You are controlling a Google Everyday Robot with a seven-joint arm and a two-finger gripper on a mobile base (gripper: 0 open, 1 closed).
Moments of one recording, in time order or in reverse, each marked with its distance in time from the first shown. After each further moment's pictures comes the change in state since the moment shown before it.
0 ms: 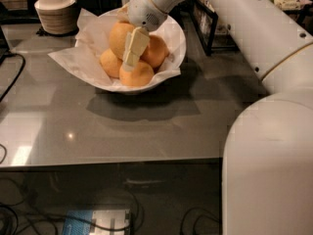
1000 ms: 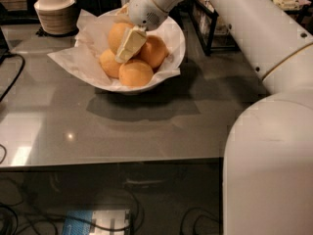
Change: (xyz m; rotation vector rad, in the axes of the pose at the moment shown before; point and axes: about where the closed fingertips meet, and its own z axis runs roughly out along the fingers) arm 0.000 0.000 0.000 -0.003 -0.001 0.000
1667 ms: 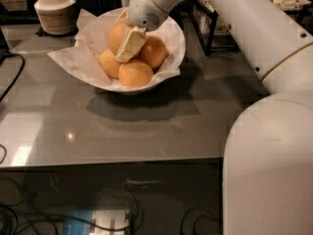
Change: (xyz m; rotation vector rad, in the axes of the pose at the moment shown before) arm 0.000 0.000 0.000 0.000 0.000 0.000
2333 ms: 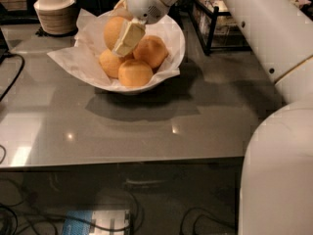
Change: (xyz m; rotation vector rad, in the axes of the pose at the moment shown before) arm -0.034 0.003 -0.024 0.063 -0.103 -0.081
